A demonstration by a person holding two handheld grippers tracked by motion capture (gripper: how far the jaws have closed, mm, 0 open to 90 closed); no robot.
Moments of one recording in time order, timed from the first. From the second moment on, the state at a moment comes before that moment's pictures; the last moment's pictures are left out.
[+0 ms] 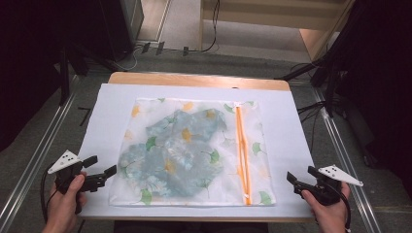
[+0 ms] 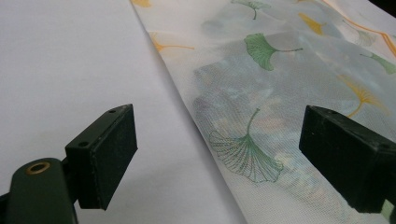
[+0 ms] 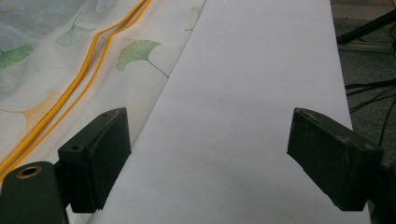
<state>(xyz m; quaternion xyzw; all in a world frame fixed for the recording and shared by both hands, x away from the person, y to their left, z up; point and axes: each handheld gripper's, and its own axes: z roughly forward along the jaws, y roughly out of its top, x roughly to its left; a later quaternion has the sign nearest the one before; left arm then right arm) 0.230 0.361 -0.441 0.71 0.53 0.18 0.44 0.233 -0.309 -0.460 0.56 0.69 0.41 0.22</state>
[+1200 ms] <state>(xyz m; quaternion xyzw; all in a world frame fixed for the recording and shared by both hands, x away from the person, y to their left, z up) 0.239 0.223 -0.451 0.78 0.43 0.07 0.45 0.225 -0.226 -0.462 0.45 0.77 0.45 0.07</state>
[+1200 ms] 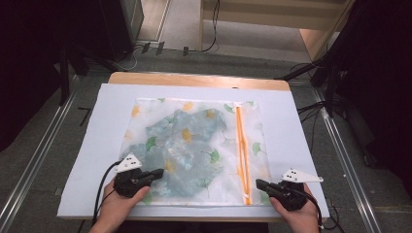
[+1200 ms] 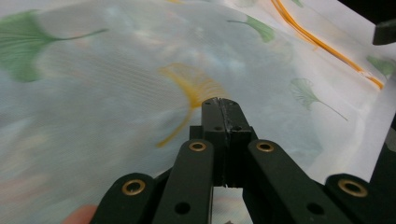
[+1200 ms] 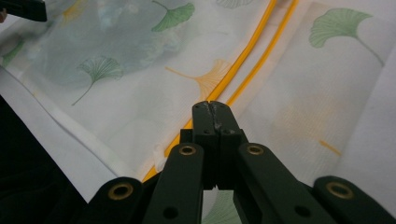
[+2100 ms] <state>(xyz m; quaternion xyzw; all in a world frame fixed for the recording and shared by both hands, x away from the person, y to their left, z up) 0.234 0.052 -0.477 0.85 0.33 -0.01 0.42 0.222 -0.197 -0.475 0.38 0.82 0.43 0.04</state>
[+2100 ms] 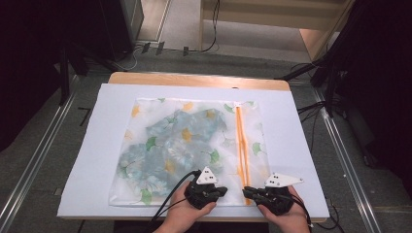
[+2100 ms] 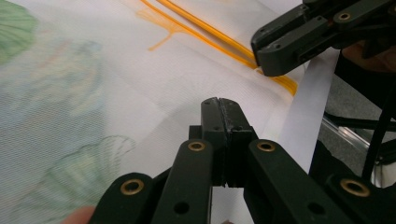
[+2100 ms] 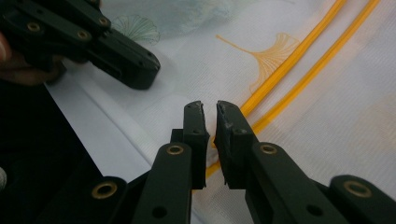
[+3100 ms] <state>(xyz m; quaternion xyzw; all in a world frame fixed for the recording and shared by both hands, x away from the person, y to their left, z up) 0.236 0.053 -0.484 0.84 0.33 -0.03 0.42 0.219 -0.205 -0.471 0.40 0.81 0.43 0.04</state>
